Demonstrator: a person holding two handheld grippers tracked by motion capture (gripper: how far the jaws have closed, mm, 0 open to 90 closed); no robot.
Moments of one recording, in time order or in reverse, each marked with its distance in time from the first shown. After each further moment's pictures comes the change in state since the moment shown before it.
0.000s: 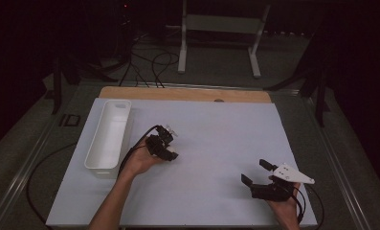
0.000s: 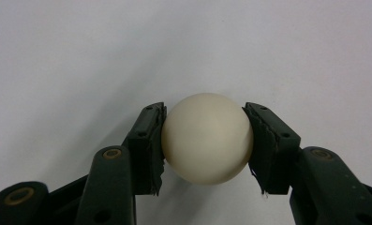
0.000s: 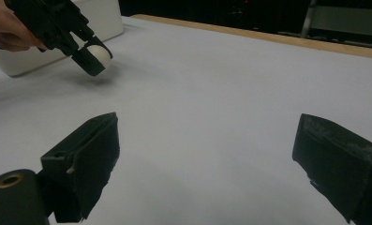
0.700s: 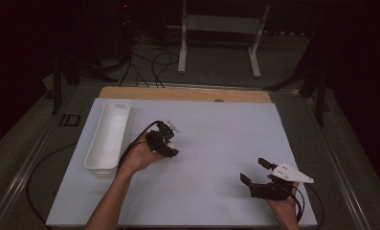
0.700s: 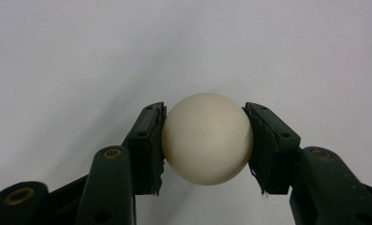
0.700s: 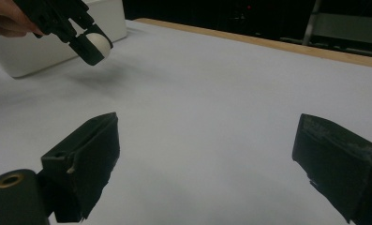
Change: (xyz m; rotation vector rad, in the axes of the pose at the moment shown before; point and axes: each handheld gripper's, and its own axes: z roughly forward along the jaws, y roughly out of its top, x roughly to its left) left arm -0.003 0.013 -0.020 0.002 0.011 0.015; right arm 0.001 0.003 0.002 -0.018 0.008 -0.024
